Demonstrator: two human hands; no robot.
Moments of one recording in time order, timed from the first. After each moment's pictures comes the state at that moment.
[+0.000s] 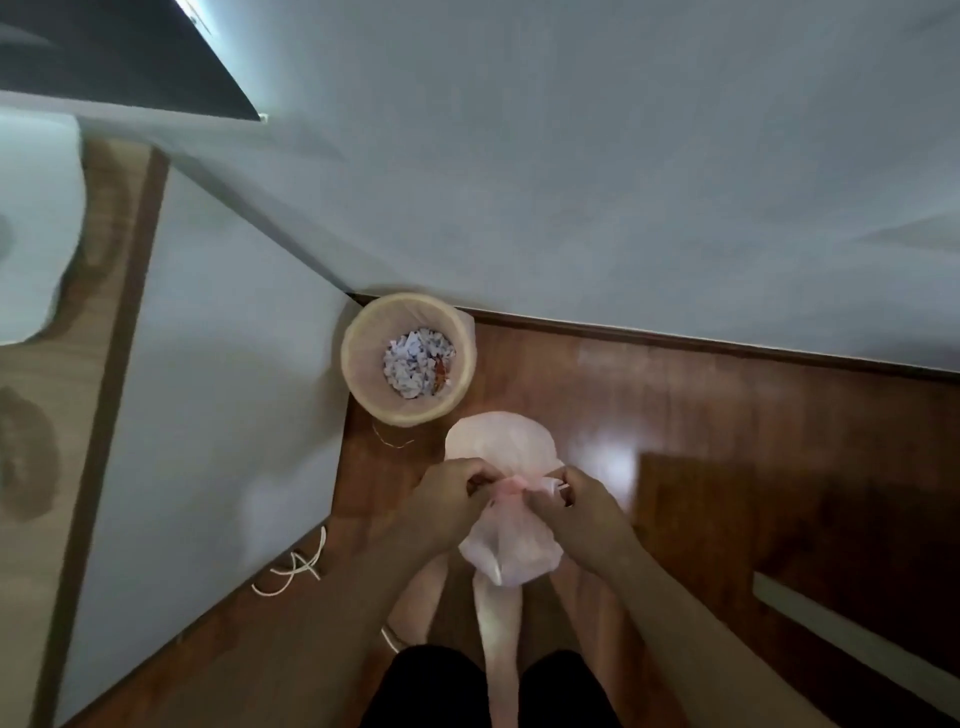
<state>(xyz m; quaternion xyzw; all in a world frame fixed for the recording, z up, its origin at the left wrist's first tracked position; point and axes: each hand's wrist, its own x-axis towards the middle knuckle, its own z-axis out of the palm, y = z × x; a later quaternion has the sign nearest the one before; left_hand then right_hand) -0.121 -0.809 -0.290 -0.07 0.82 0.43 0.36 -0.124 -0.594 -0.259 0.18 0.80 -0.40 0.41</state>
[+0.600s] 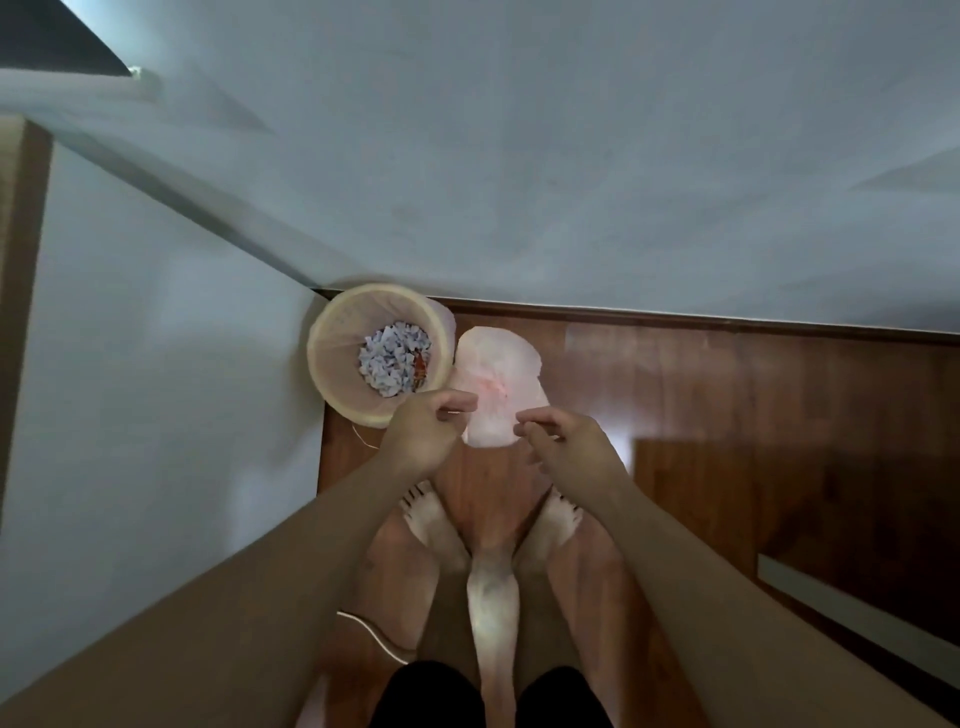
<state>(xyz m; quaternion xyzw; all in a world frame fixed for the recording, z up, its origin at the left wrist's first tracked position) -0.193 -0.800 -0.335 -0.17 0.82 0.45 0.32 -0.173 -0.578 -0.310 0.20 0.79 -0.48 0.33</state>
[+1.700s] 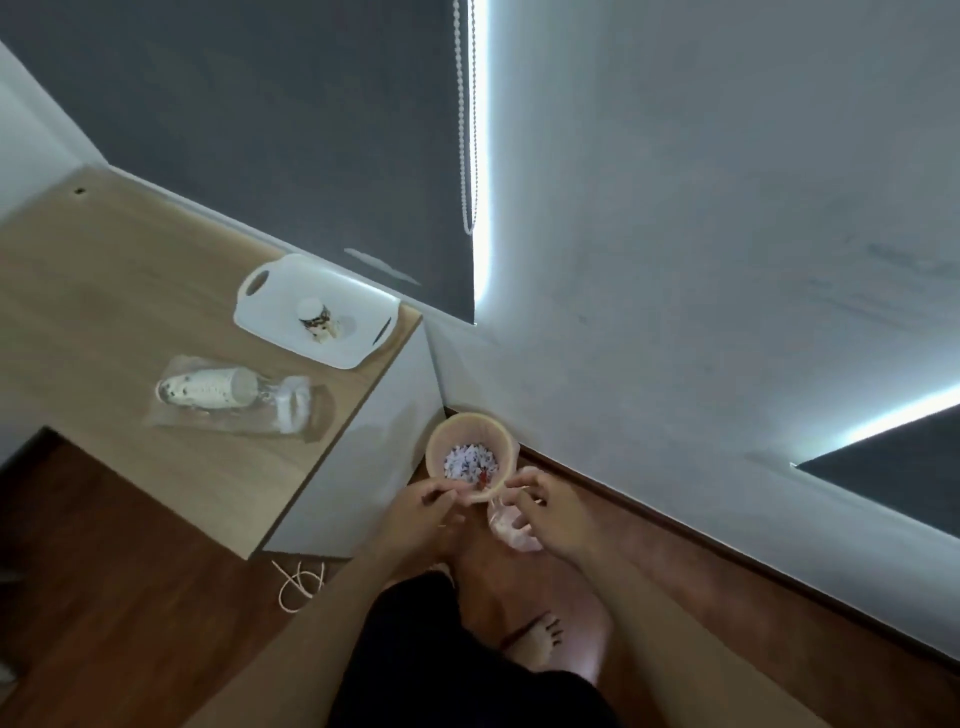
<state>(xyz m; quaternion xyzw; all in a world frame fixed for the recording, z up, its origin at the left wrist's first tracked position) -0.033 -0.844 0.041 -0.33 0.69 0.63 0.14 -0.132 -0.635 0.040 -0.04 0.81 -0.46 0.37</state>
